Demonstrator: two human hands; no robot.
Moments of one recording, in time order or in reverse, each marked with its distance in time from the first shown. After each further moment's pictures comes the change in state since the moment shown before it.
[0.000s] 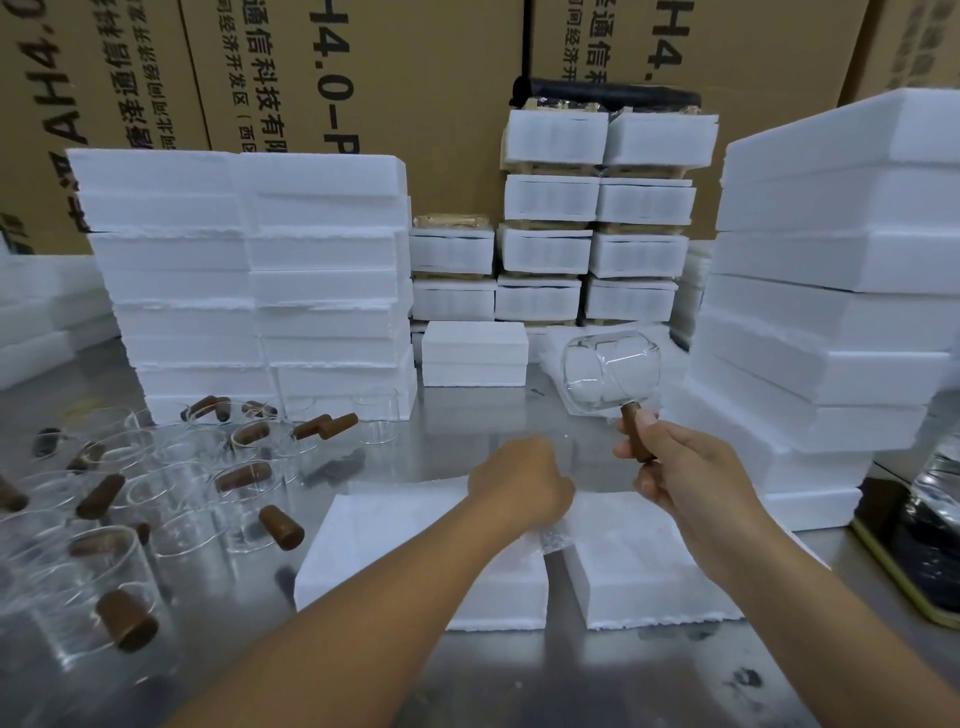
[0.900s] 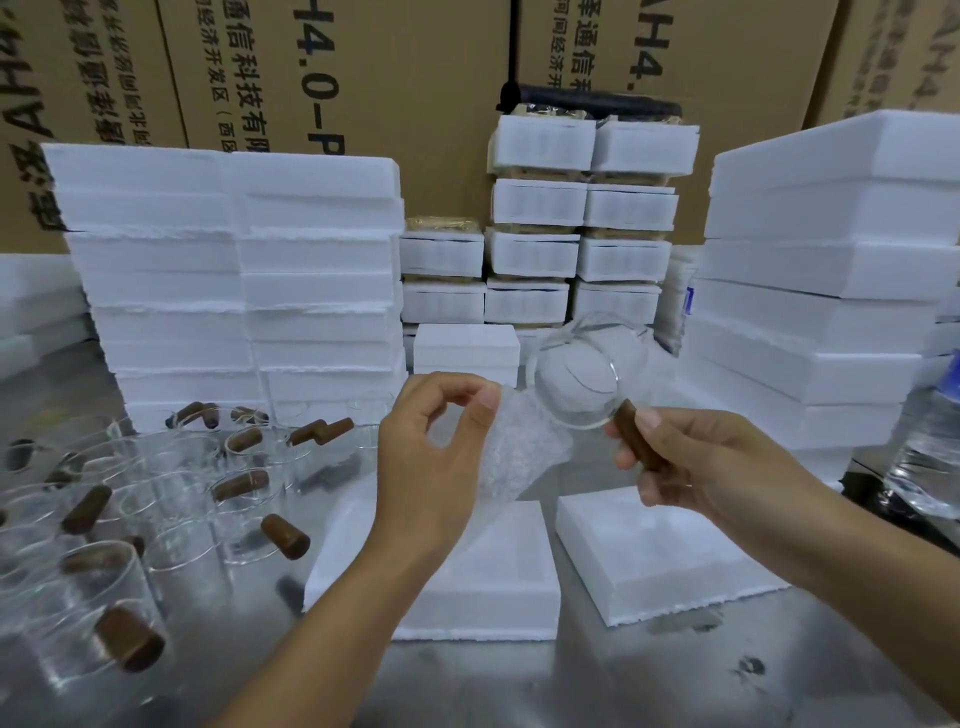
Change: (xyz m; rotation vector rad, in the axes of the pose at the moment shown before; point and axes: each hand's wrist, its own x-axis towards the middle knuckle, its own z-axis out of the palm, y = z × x) left_hand -0.056 -0.037 -0.045 -0.950 0.685 0.318; right_hand -0.033 -0.043 -0.007 -0.205 -0.345 -0.056
